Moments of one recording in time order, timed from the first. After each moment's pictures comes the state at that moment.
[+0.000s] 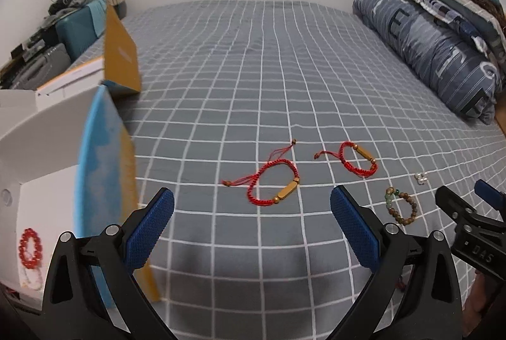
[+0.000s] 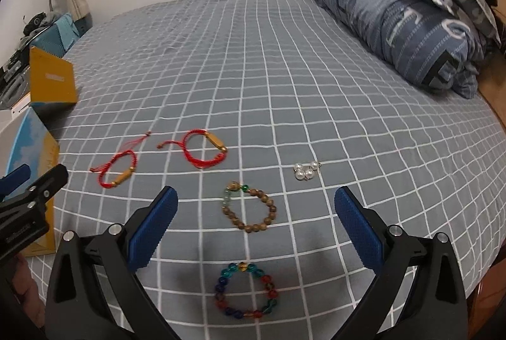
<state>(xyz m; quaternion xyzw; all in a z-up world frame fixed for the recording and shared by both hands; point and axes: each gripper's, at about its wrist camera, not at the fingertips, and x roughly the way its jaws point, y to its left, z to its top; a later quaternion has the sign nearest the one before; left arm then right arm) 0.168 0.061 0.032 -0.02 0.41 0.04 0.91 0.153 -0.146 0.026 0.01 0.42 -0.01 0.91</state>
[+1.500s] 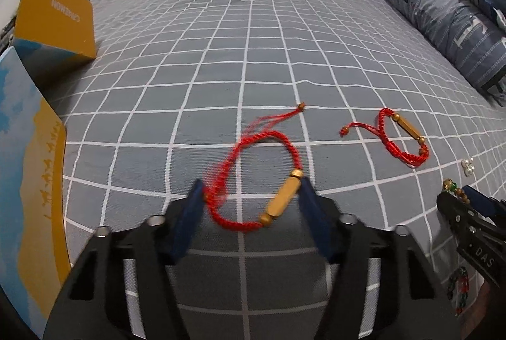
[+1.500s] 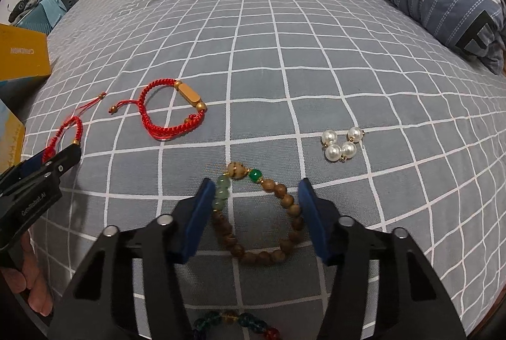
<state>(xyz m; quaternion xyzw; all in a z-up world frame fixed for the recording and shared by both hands) 0.239 0.063 -0.055 -0.02 0.47 0.02 0.88 0.212 -0.146 -0.064 0.02 0.49 0.00 0.87</state>
